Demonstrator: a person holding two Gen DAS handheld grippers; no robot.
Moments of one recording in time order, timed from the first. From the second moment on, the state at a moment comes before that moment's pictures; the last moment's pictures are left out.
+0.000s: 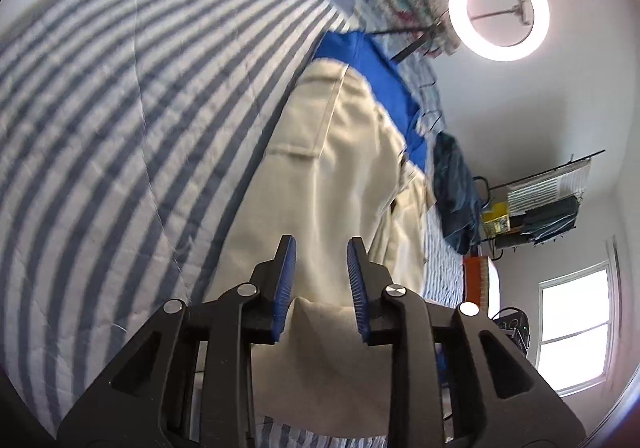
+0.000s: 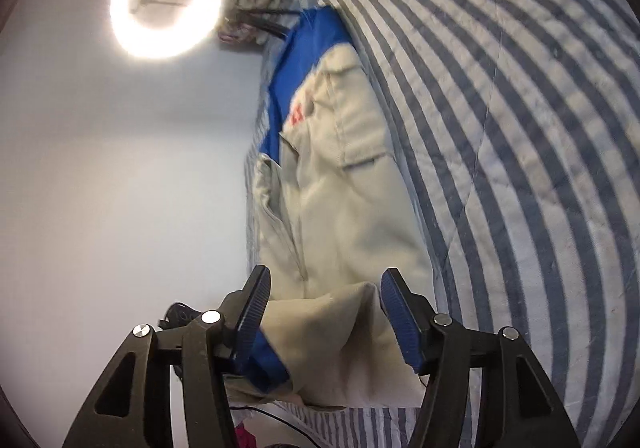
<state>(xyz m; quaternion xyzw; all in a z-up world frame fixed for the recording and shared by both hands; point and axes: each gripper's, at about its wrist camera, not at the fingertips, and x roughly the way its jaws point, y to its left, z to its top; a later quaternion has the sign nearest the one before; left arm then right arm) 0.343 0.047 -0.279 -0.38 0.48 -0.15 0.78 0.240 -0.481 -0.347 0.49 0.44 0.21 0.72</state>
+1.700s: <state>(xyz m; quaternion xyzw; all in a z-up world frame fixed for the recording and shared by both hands) 0.267 0.000 -0.275 -0.18 0.47 -0.14 0.85 0.178 -0.431 -0.325 0.20 0.44 0.29 0.82</state>
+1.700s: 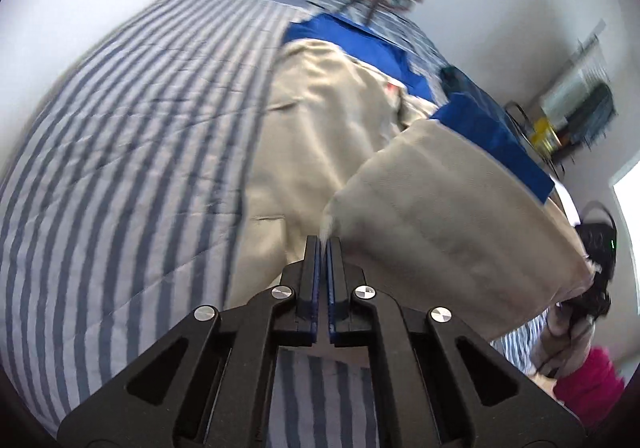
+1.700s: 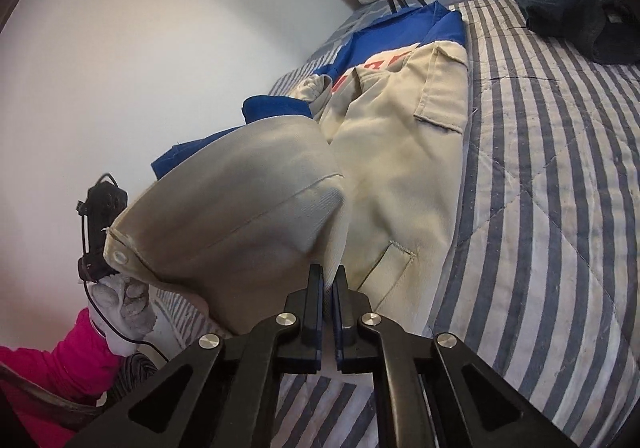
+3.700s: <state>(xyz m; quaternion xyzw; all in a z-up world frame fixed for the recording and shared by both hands) 0.224 0.047 0.017 -0.08 0.30 -0.14 0.94 0.087 -0.407 -0.039 -0.04 0.24 0.11 0.96</state>
